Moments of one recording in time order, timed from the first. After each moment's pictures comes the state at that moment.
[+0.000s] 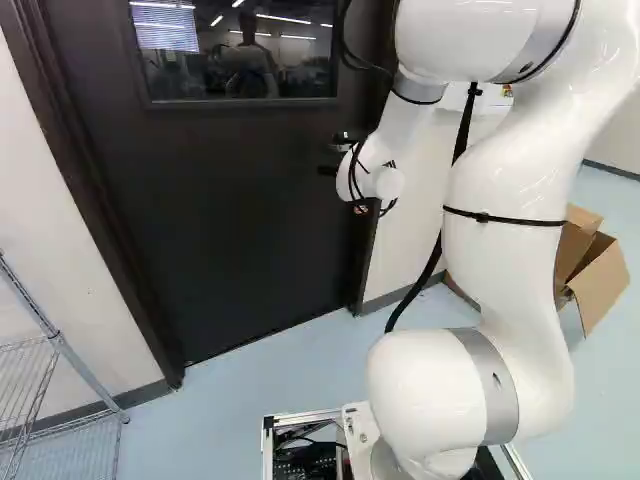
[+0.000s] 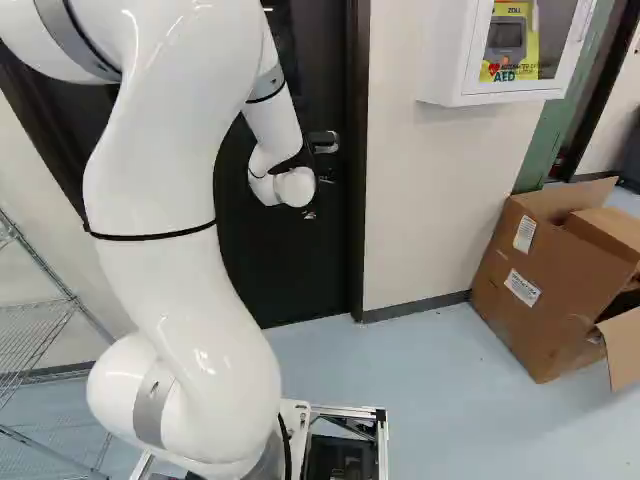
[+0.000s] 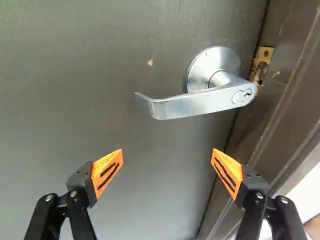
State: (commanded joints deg) arm -5.4 -18.6 -47.5 -16.2 48.7 11.9
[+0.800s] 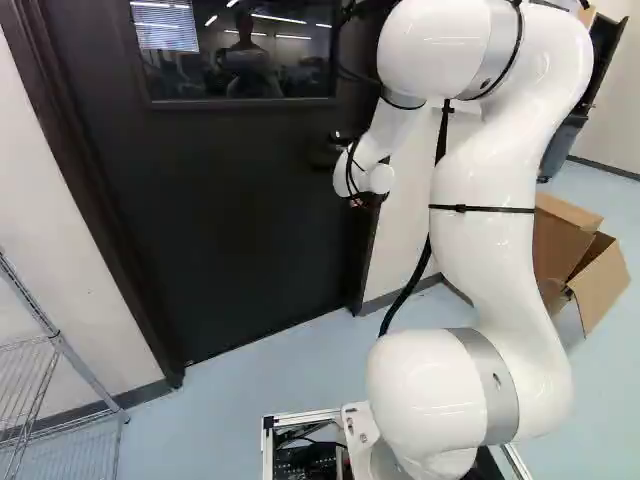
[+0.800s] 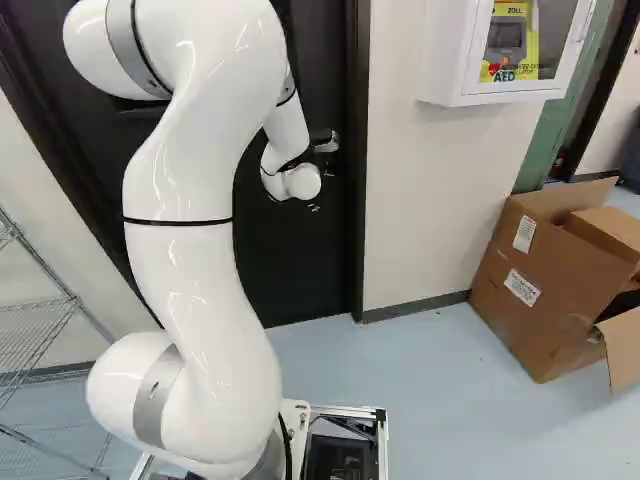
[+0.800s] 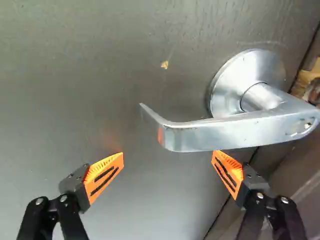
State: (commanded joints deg) arm -5.1 -27.1 -58.0 -22.2 48.7 11.9
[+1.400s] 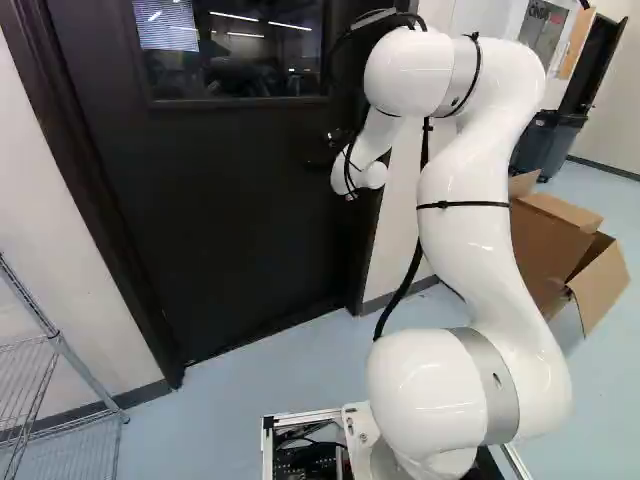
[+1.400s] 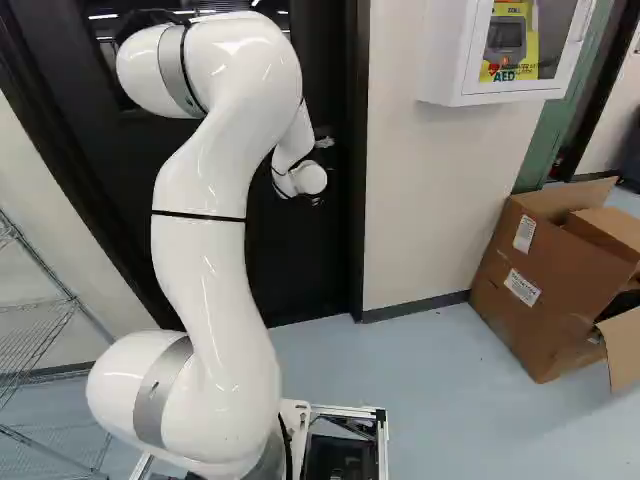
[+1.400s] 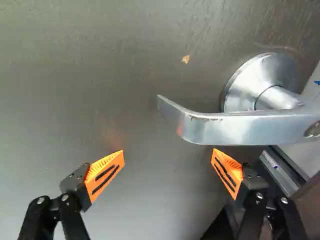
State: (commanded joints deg) arm -4.8 -35.3 -68.7 -29.6 48.7 11.9
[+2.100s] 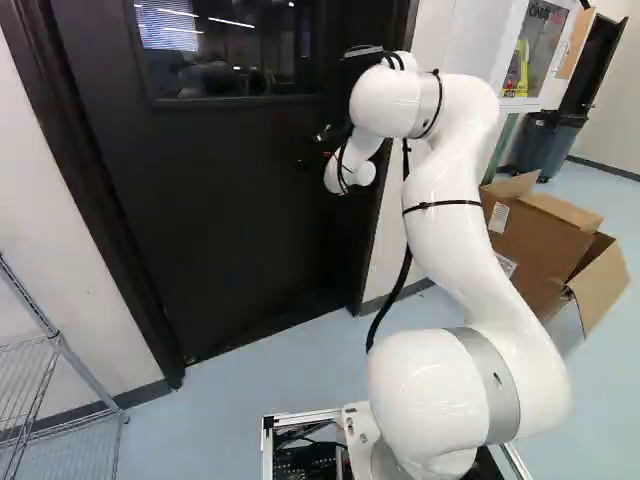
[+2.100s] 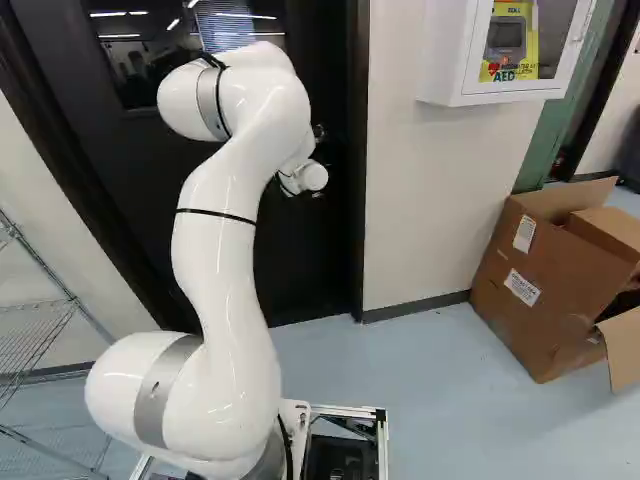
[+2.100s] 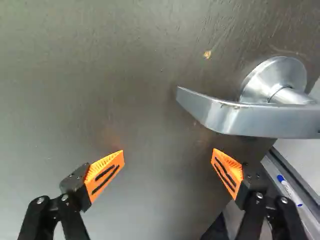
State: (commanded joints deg) arm -2.9 -45.4 -82.8 -33.7 48.7 11.9
